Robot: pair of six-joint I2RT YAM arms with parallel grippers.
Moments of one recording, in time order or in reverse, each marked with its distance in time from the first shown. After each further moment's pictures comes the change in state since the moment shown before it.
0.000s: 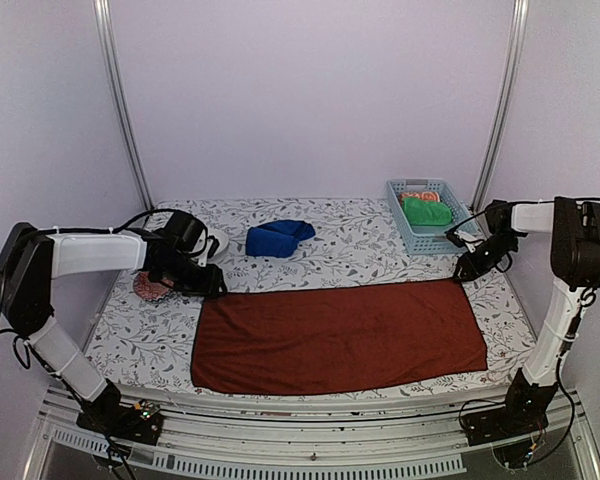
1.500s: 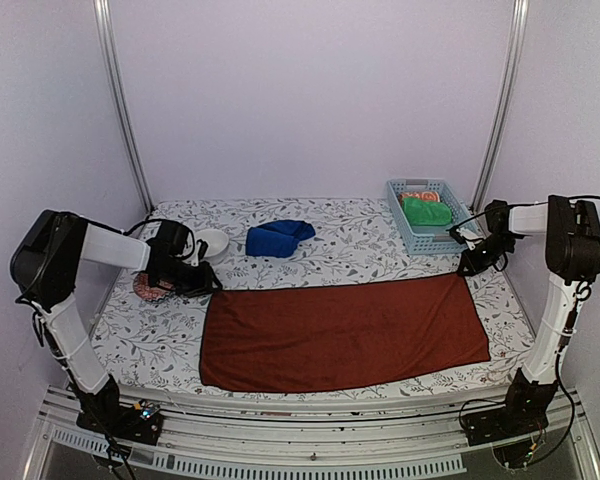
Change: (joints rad) left arm 0.184 0.203 -0.043 0.306 0.210 -0.081; right arm -0.021 0.091 0.035 0.144 0.059 0.063
